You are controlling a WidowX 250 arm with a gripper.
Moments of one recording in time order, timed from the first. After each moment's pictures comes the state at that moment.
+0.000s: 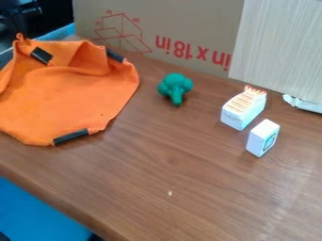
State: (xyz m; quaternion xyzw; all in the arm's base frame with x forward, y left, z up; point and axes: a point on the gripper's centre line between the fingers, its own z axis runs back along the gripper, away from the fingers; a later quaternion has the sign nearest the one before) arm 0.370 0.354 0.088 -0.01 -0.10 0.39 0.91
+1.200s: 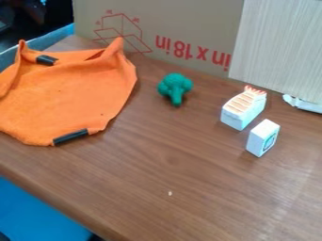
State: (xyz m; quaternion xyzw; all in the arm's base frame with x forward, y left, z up) arm 0.324 0.266 0.158 0.06 -0.33 0.21 0.92
